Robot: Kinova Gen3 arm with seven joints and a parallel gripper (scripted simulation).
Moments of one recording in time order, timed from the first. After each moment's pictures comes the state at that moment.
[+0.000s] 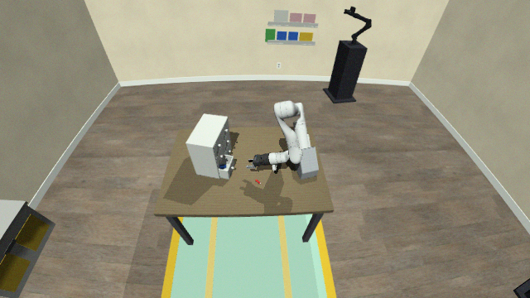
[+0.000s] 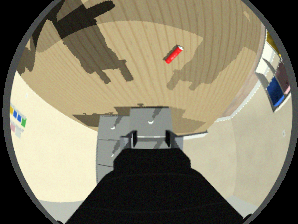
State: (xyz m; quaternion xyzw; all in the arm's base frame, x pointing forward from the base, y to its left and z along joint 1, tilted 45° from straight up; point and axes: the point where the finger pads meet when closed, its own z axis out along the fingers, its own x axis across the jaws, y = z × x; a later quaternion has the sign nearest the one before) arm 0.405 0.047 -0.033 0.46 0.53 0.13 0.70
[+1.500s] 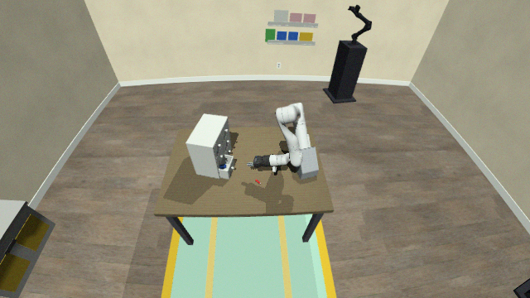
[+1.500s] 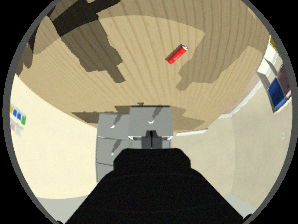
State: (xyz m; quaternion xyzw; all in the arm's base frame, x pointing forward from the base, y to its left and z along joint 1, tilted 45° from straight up) arm 0.406 0.040 -0.039 0.44 0.53 0.14 0.71
